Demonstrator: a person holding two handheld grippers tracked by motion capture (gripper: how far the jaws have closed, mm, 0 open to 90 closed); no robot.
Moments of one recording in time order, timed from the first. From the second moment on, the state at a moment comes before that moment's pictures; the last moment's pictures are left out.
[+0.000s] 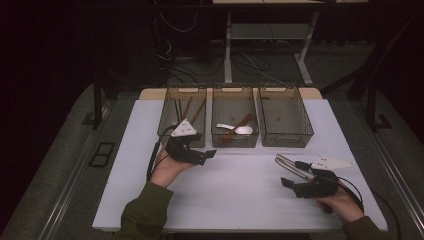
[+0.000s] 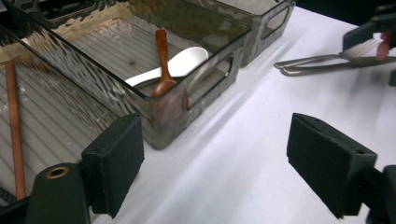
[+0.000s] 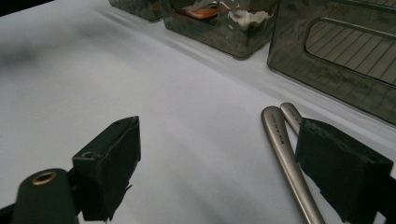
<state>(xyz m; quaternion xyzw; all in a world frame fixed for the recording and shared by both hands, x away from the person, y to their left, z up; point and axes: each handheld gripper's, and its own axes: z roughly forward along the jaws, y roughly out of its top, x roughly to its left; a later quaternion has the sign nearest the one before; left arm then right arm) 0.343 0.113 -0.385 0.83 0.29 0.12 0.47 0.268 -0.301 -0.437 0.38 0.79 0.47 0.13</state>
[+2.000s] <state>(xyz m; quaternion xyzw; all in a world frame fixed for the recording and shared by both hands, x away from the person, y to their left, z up) 0.280 0.166 -0.431 0.83 0.29 0.10 0.47 0.290 -0.324 -0.414 0.37 0.84 0.38 0.10</state>
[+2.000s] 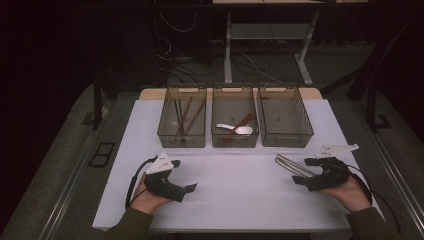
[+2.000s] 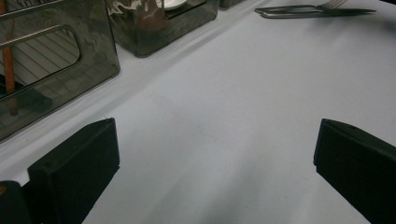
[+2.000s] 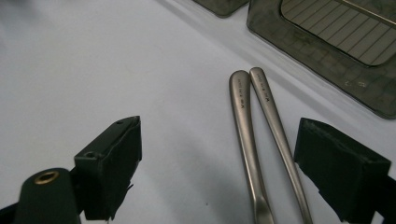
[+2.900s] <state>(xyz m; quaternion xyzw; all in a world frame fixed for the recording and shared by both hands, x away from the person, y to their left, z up) 0.279 0.162 -0.432 0.83 0.28 0.09 0.47 0.324 -0.336 -0.405 0.36 0.89 0.27 0.09</state>
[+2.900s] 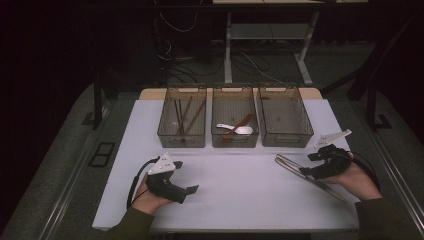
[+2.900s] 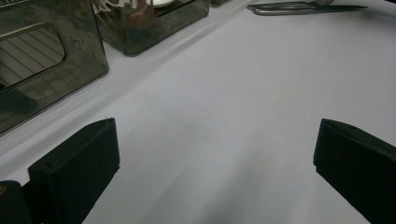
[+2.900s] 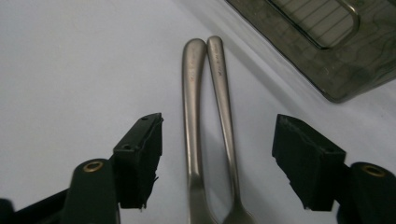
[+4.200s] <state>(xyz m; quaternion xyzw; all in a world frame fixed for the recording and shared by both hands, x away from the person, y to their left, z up) 0.279 0.161 -0.433 0.83 0.28 0.09 0.47 0.363 -0.312 -0.421 0.28 0.96 0.08 0.02</state>
